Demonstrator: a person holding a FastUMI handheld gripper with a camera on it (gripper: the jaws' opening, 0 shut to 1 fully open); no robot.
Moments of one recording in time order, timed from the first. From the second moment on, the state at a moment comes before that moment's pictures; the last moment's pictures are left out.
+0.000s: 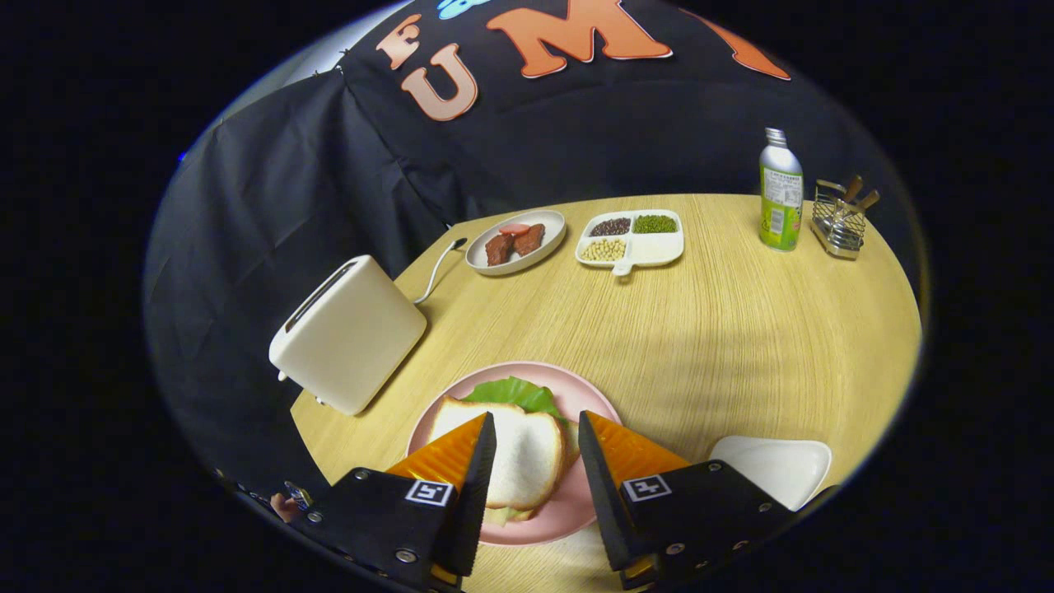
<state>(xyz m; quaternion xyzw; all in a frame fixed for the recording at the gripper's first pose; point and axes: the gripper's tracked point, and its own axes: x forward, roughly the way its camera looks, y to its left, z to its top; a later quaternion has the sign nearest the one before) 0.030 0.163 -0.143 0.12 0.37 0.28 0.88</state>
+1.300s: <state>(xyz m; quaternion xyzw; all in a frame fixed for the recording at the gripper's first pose) 0.061 0.110 0.077 0.06 -0.06 0.15 0.99</state>
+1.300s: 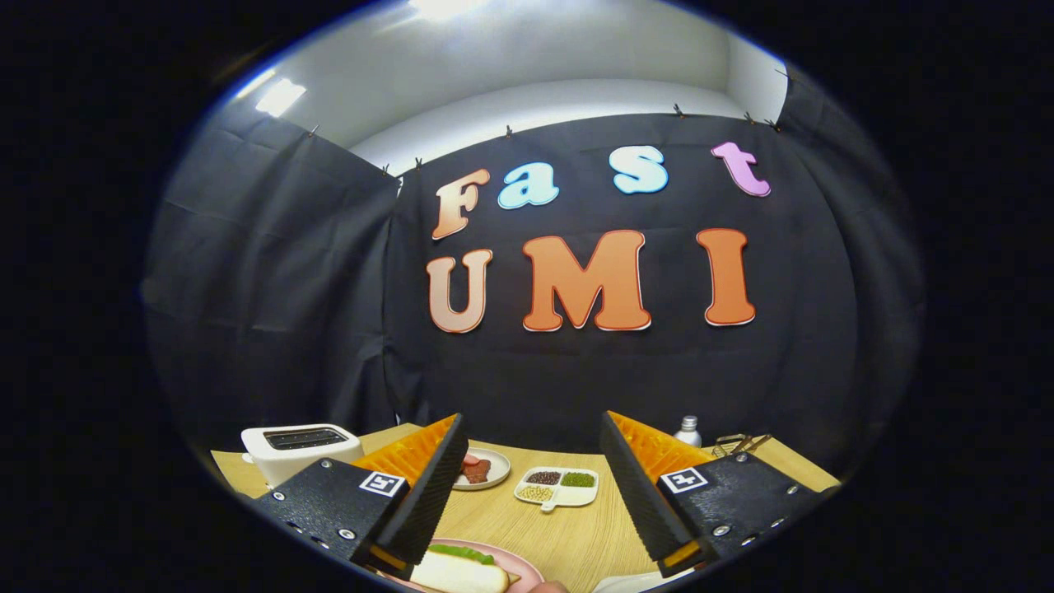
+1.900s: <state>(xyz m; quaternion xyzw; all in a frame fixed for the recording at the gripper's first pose) 0.056 0.099 0.086 0.03 -0.10 0.12 0.99</state>
